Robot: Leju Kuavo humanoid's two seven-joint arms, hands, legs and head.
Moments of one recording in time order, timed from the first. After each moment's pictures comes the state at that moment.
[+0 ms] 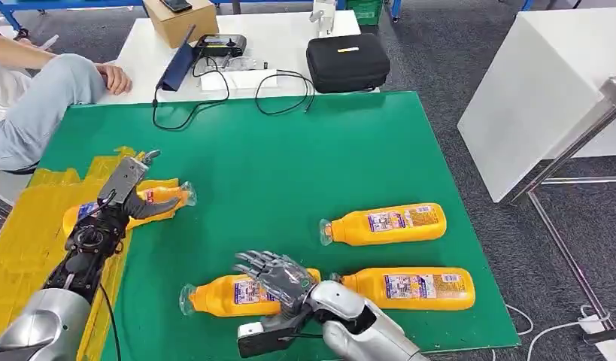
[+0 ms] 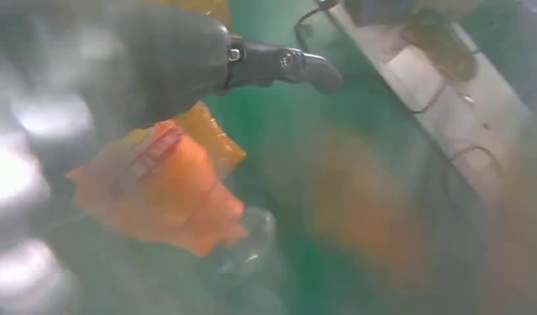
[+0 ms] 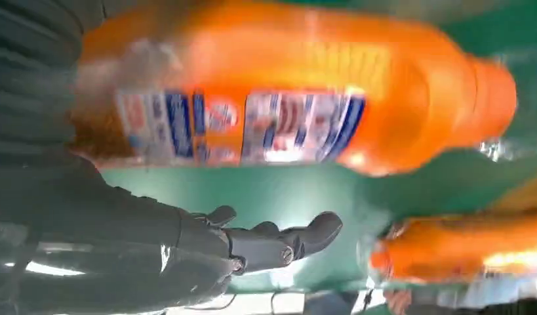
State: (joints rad) left arm -0.59 0.12 0.18 -0.56 -0.51 -0.13 -0.47; right arm -0.33 0.09 0.83 -0.95 0.93 -0.07 -0.31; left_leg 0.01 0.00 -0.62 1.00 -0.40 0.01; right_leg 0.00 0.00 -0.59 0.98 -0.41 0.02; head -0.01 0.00
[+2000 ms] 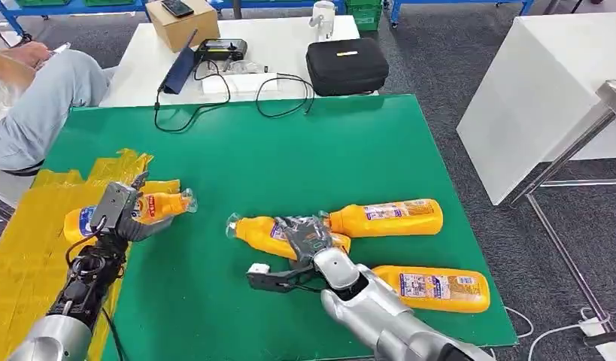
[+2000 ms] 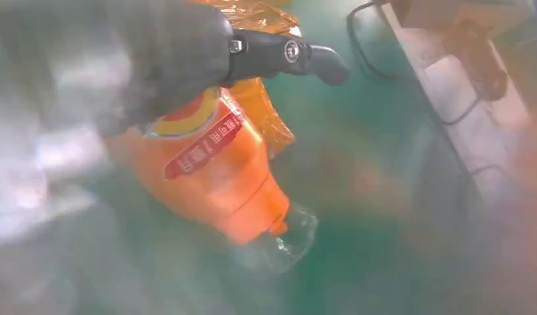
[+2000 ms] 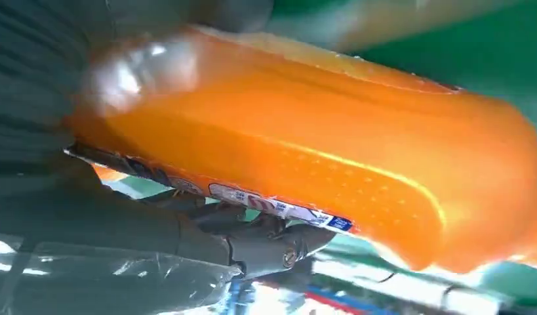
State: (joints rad) left arm -0.48 0.10 0.22 -0.57 -0.40 -0.13 -0.49; right arm -0.54 0.17 0.81 -0.62 1.14 -0.24 0.11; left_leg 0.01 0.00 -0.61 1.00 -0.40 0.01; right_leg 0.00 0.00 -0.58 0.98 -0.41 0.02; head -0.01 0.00
